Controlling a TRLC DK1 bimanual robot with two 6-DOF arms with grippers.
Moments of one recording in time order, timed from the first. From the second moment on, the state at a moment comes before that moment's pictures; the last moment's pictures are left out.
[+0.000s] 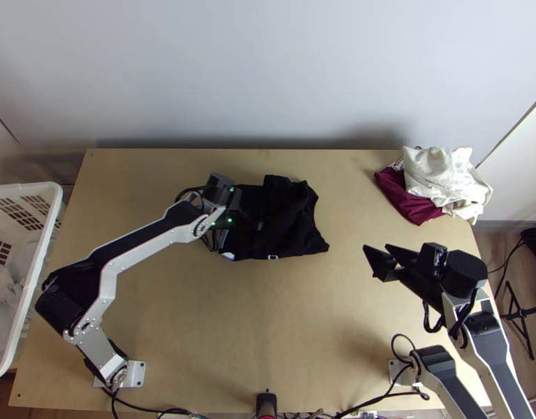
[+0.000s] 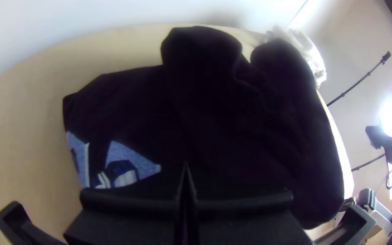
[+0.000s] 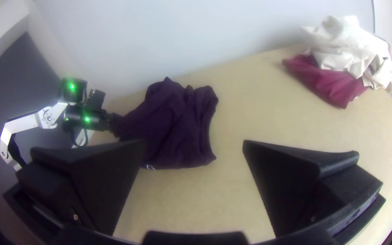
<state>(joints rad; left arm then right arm) -0.58 1.81 1.32 -0.30 0.14 -0.28 0.19 0.59 0.52 -0.35 -0.33 0.42</state>
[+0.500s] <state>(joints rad) -0.66 1.97 1.46 -0.29 0.09 -0.31 0.18 0.52 0.50 -0.40 -0.33 0.41</state>
